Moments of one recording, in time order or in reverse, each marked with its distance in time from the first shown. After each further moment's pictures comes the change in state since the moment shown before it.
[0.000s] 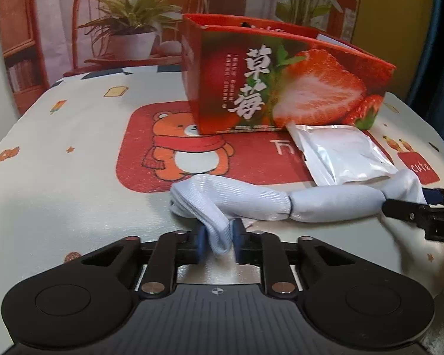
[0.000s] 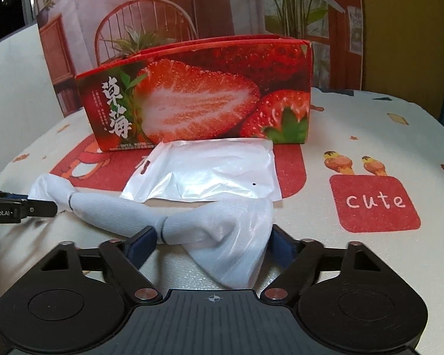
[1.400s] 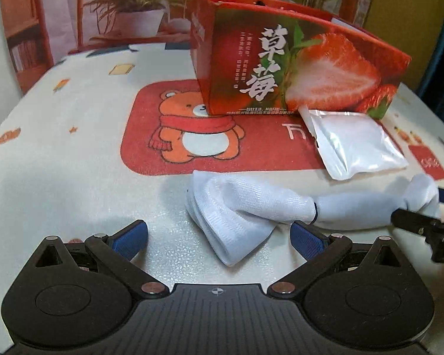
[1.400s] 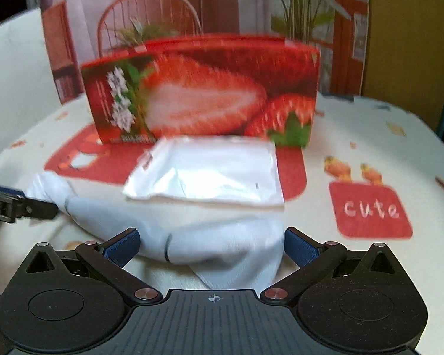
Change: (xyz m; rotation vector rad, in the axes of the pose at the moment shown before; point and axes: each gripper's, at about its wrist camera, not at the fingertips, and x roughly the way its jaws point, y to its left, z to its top) left arm 0.010 0.006 0.004 -0.025 0.102 0.022; right arm 0.006 0.010 0.002 -0.043 0.060 -0.061
